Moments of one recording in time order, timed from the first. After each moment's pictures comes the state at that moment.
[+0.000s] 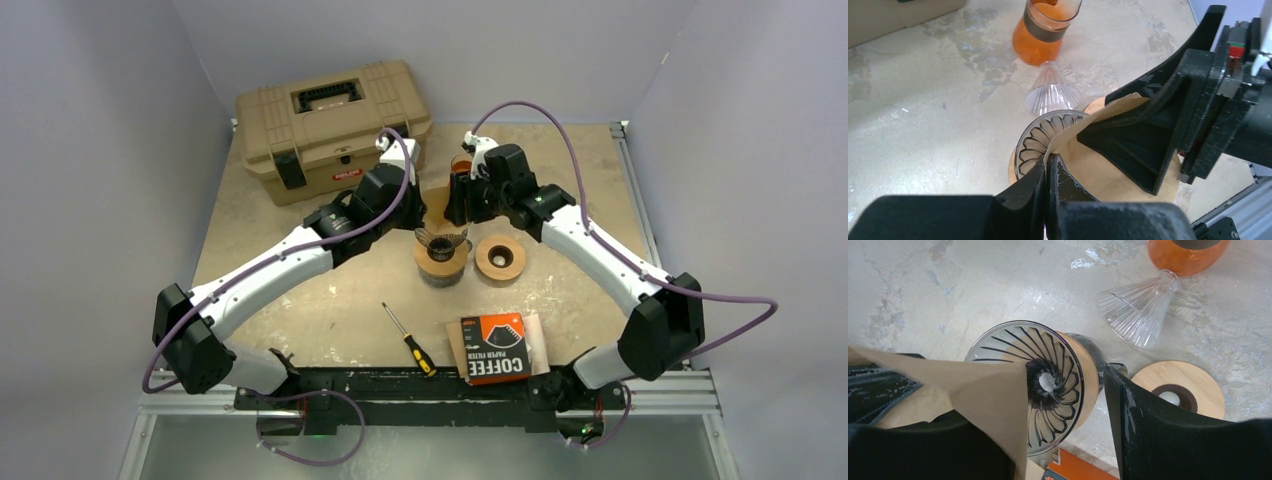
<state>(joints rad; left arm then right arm) -0.79 1.40 1.27 -0.37 -0.24 -0.52 0.54 1.47 1.27 -0.46 -0.10 0.29</state>
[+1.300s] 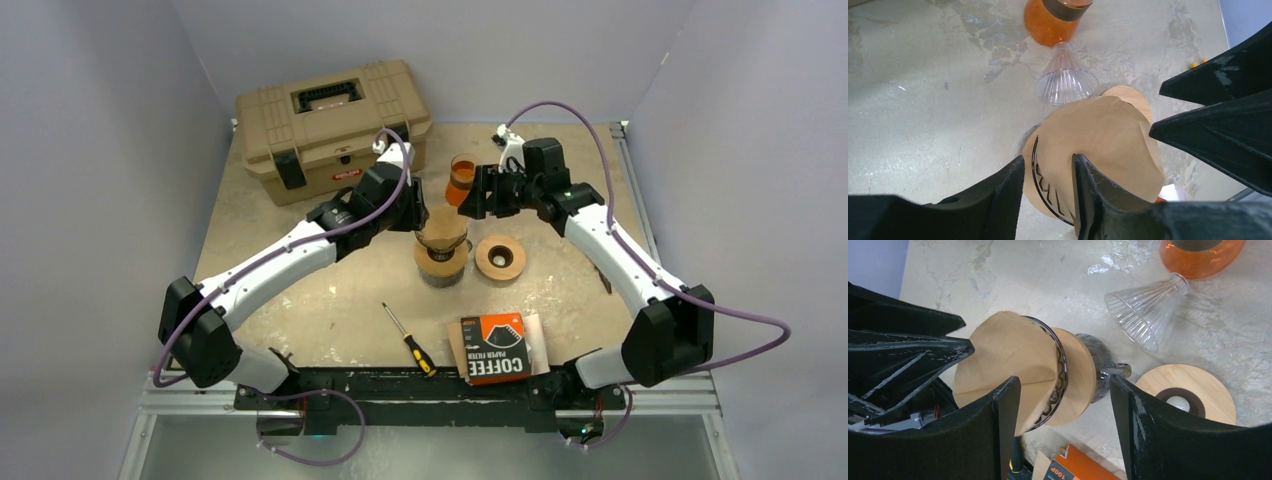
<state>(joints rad) -0.74 1.44 1.24 -0.40 -0.19 -0.56 0.38 1.42 1.23 -0.45 -0.39 0.30</state>
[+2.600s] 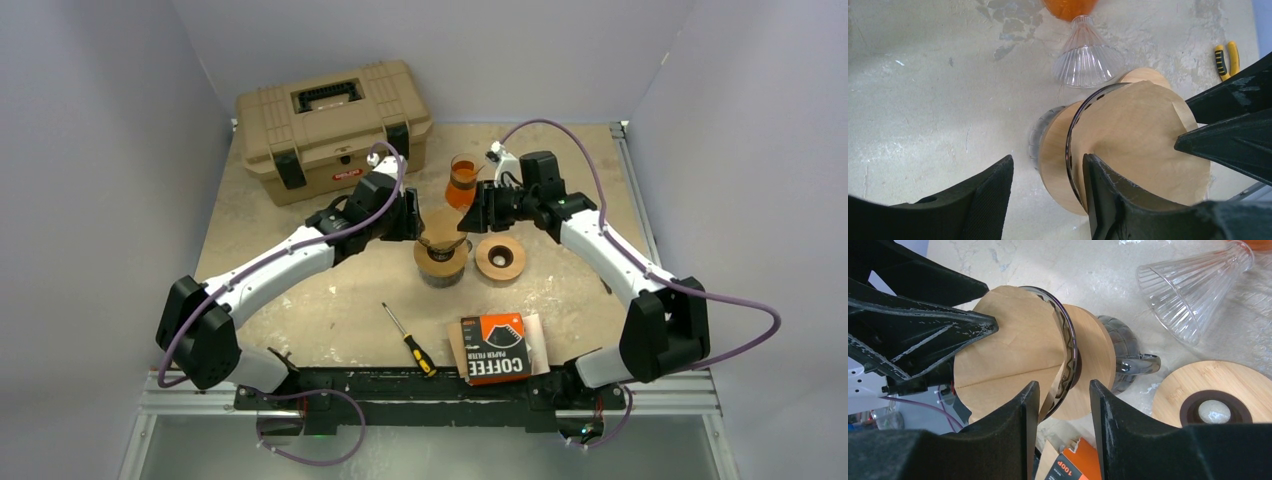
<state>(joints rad) -0.69 1.43 1.13 -0.35 -0.12 -0.56 0.35 1.44 1.11 -0.39 -0.58 0.30</state>
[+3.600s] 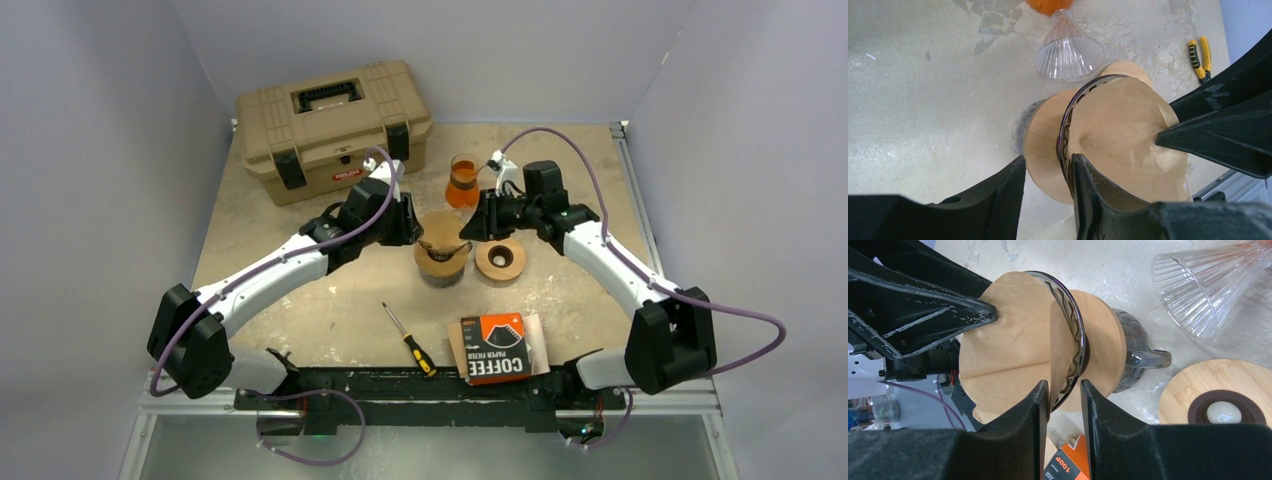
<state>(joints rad) -0.69 1.38 1.05 -0.28 -0.05 -0.59 0.35 1.39 1.02 -0.32 -0.62 0.29</state>
